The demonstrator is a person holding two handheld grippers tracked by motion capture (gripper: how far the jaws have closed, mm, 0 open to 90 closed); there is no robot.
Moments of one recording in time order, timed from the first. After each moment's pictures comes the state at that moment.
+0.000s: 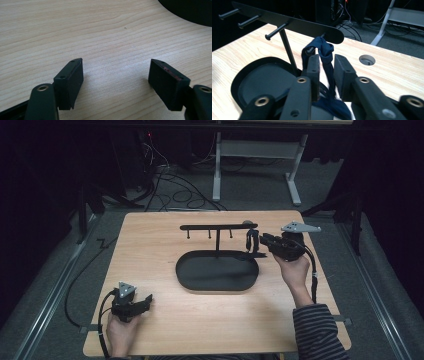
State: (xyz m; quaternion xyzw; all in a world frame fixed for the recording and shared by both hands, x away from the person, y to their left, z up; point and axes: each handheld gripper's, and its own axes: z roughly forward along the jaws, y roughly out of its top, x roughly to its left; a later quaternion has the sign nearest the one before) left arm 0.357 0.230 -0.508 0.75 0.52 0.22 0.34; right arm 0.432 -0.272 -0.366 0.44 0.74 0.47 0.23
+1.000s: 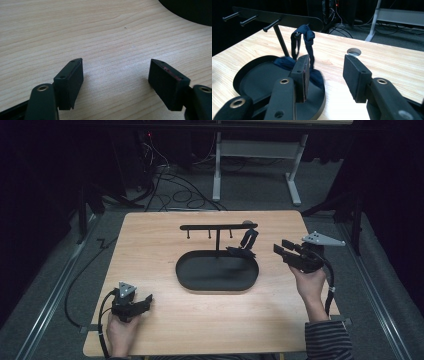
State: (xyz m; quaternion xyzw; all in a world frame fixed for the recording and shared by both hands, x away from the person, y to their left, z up) left arm 0.357 0.230 -0.508 0.75 0.52 0.22 0.34; right arm 0.391 -0.308 -0.367 0.46 0.70 0.48 0.24
